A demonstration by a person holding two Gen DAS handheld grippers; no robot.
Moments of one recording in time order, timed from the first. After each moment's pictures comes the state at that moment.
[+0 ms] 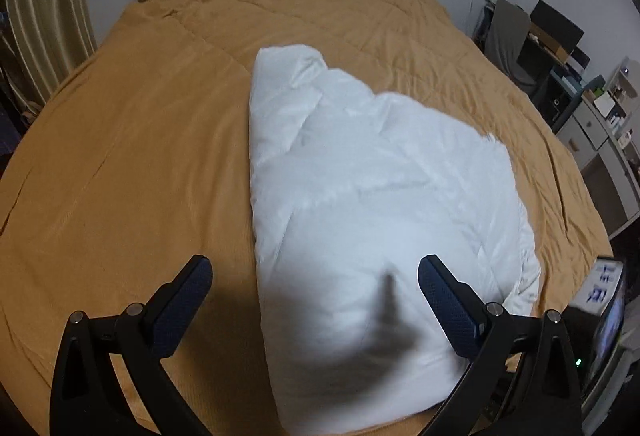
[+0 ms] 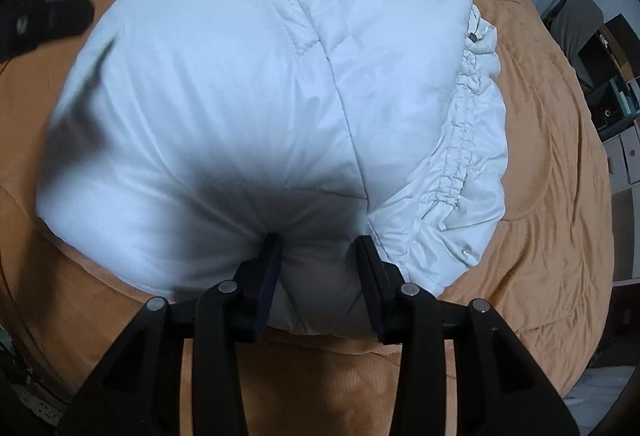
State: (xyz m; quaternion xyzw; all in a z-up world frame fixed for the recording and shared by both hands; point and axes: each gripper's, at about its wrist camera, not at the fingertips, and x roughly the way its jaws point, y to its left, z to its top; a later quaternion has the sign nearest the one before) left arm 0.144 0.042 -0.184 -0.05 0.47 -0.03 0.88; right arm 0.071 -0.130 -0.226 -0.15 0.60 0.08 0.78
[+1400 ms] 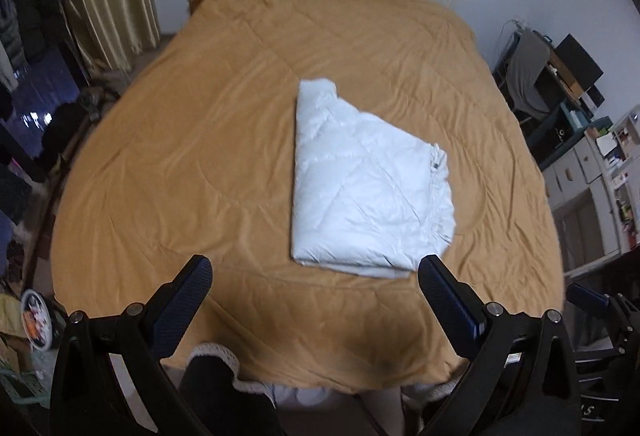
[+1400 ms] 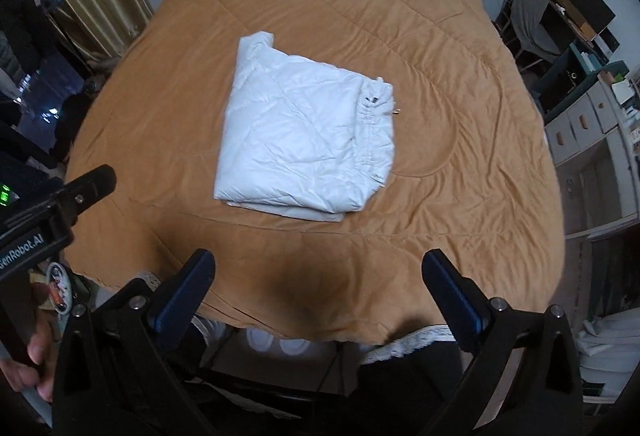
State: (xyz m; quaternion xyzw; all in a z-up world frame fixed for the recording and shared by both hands) left arm -0.033 0.038 0.046 -0.09 0.50 0.06 0.86; right arm -0.039 -0.167 0.052 -0.05 0.58 0.08 0.81
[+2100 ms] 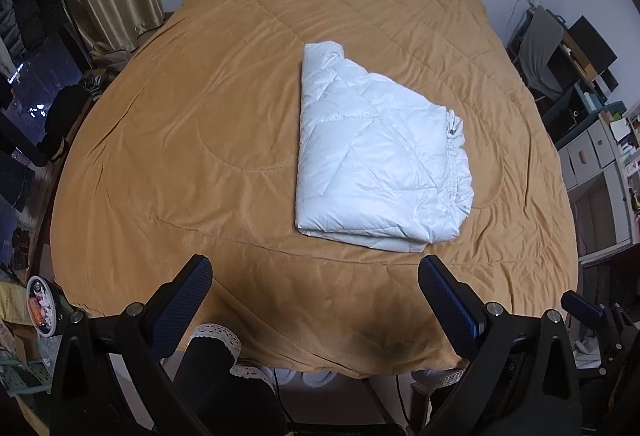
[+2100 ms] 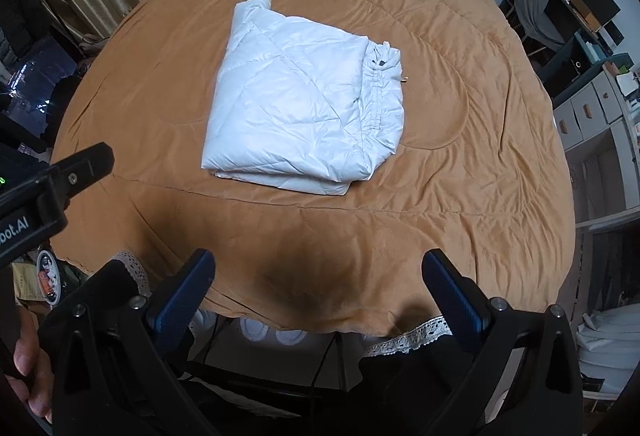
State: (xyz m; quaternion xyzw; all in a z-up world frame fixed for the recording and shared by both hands) left arm -0.025 0.033 -0.003 -0.09 0.55 0.06 0.83; right arm -0.051 -0.162 -0.005 -0.07 0.61 0.06 0.79
